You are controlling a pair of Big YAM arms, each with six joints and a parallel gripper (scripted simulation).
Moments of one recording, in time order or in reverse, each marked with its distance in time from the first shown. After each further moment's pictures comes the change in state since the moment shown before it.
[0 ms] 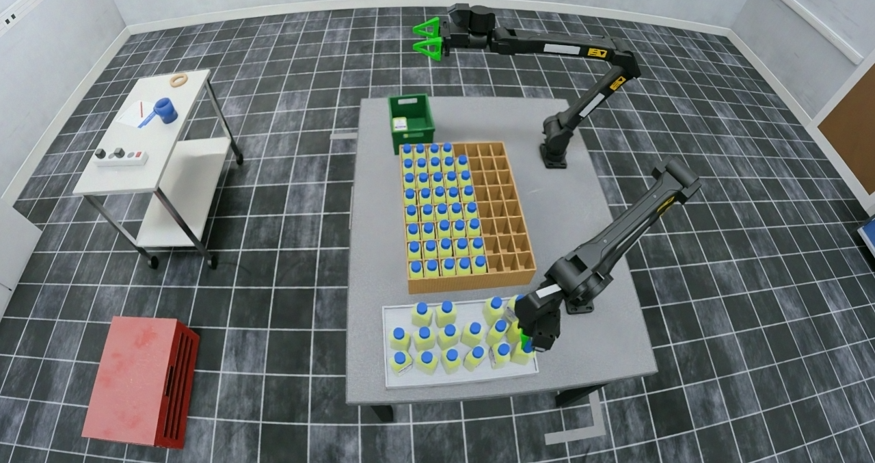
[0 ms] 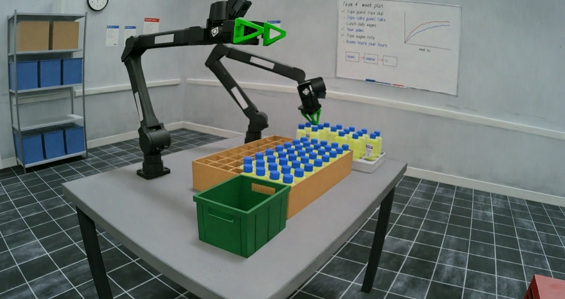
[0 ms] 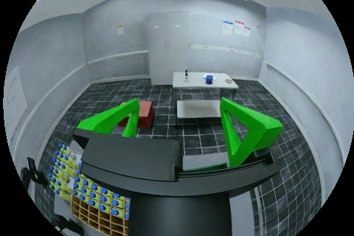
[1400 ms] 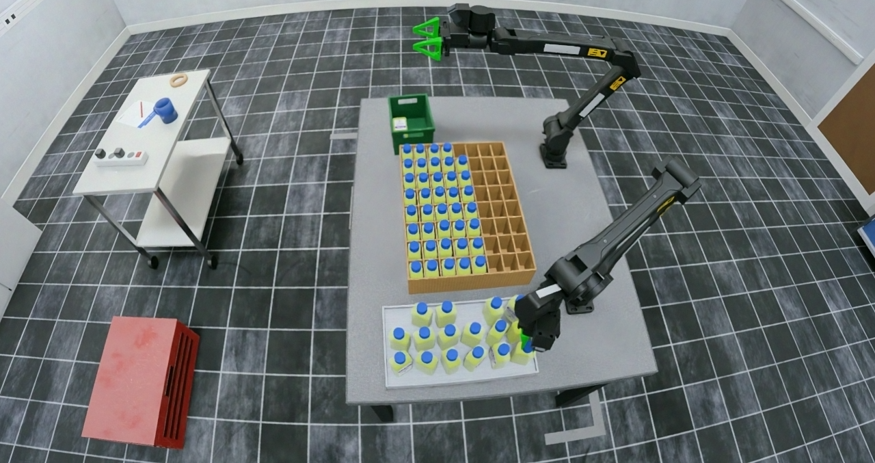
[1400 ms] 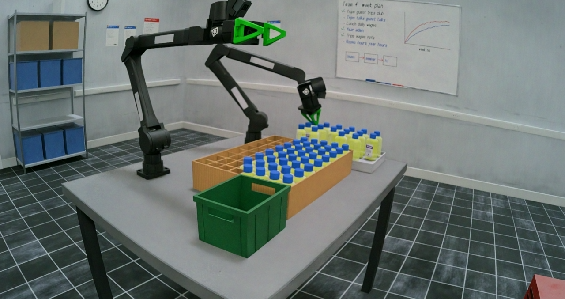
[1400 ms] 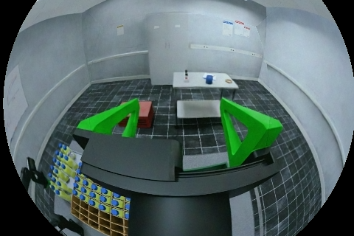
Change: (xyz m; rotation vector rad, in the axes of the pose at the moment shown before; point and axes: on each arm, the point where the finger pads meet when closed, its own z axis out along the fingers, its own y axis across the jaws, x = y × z) left arm 0.000 0.000 0.000 0.000 0.000 0.000; right arm 0.000 0.000 0.000 0.000 0.000 0.000
